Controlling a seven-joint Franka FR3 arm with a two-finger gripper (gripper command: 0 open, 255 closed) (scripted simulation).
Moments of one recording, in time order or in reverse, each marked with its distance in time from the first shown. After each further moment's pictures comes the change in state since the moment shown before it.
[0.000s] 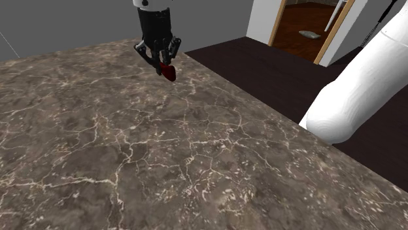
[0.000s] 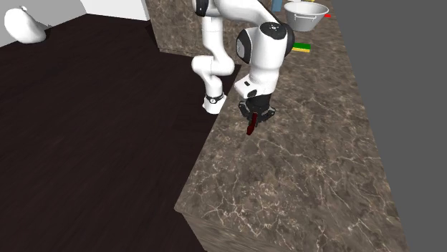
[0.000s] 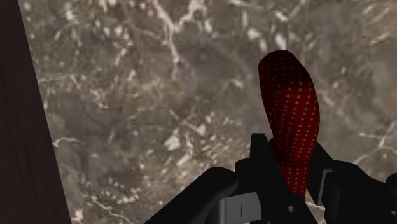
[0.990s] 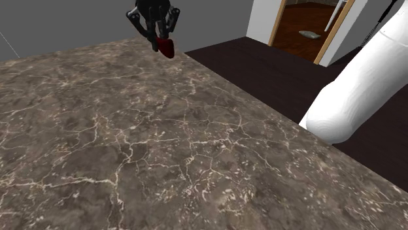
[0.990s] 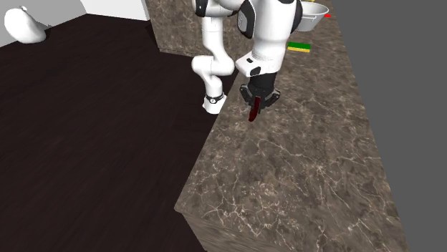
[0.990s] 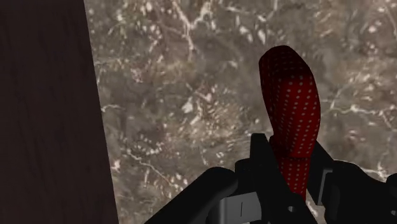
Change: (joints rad) arm -0.004 0.010 -0.005 0.198 -0.006 -0.190 0.001
